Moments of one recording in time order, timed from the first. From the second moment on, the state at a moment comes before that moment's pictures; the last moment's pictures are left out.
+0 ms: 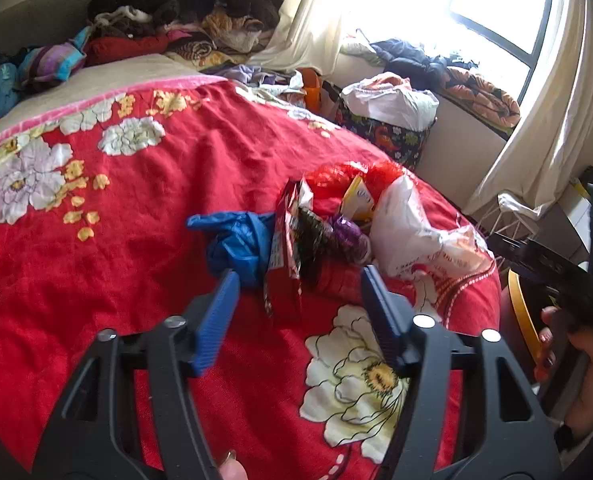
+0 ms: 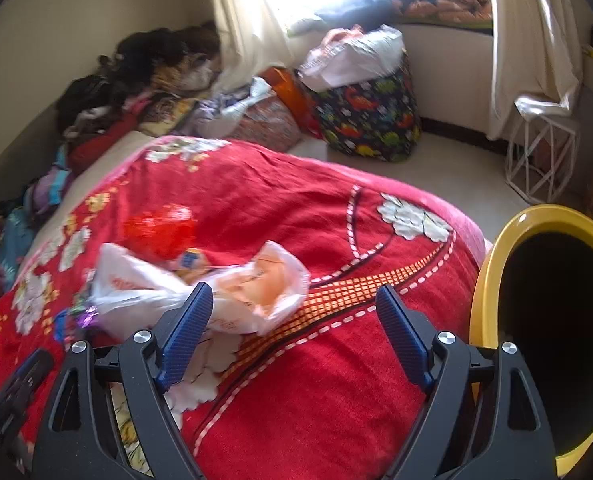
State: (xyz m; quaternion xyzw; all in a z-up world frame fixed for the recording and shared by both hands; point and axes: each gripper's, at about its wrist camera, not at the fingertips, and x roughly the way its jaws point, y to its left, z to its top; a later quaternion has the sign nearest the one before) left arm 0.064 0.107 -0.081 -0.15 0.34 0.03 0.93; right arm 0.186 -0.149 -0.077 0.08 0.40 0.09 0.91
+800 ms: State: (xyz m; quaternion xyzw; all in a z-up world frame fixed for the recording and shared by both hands) left arm 0.071 0.095 -0.100 -0.15 0.38 0.01 0.91; right arm 0.187 -0.169 -0.099 0.20 0.42 0.16 0.87
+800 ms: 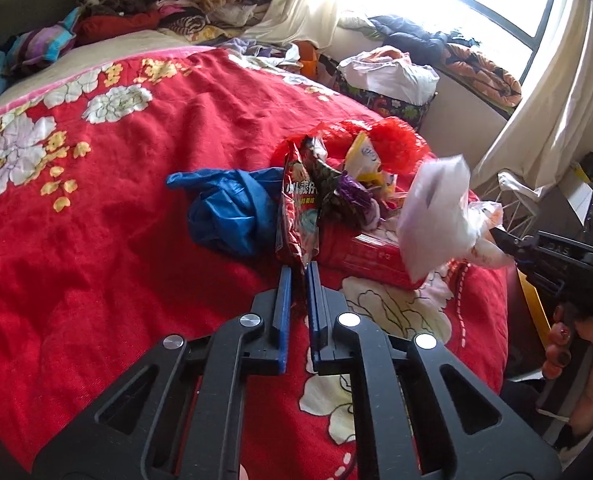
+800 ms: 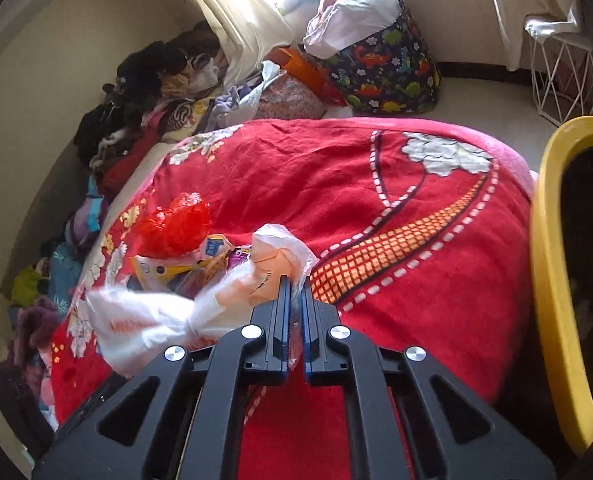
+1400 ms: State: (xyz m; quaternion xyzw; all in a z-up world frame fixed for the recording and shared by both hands) left arm 0.059 0.072 -0.054 -0.11 0.32 -0.01 0.94; right arm 0.131 -0.178 -0.055 0.15 0.37 0.18 0.90
